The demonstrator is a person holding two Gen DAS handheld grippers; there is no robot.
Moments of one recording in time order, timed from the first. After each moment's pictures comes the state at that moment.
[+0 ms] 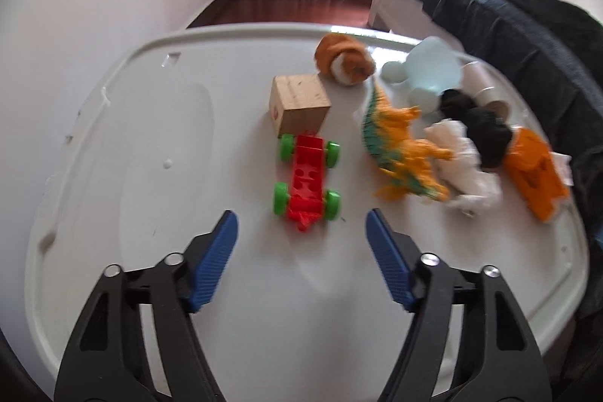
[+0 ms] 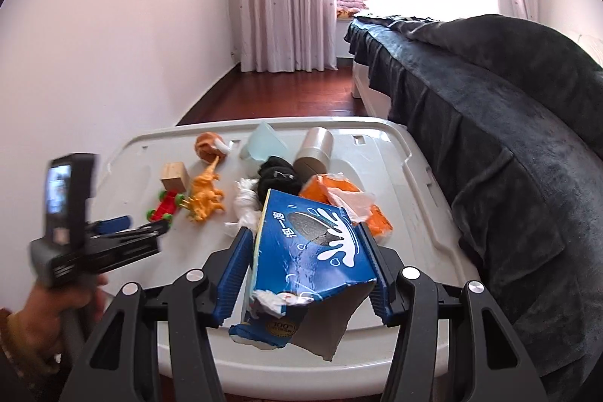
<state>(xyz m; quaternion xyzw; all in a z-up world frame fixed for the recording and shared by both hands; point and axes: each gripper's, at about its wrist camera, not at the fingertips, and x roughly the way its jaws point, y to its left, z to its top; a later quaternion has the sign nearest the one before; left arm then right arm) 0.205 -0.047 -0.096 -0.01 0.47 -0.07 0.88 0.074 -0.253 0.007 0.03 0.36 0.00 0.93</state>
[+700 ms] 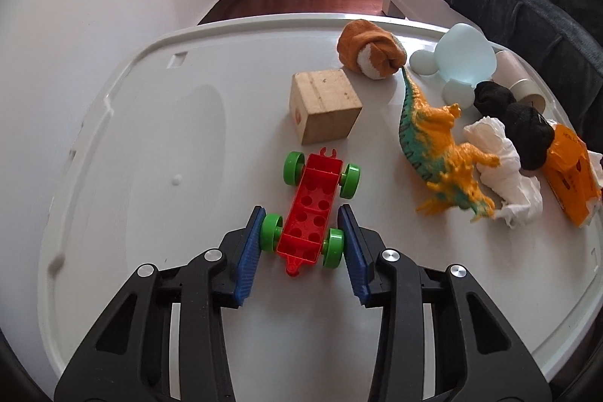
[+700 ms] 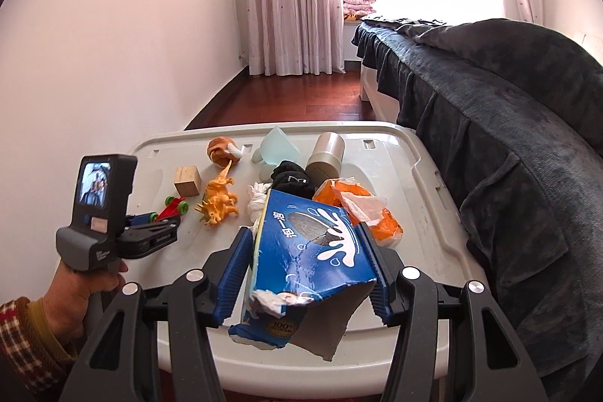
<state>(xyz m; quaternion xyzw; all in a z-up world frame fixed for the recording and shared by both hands) 0.213 -0.040 -0.102 0.02 0.48 -0.04 0.88 0.071 -0.249 0.012 0.03 0.35 0.00 0.94</state>
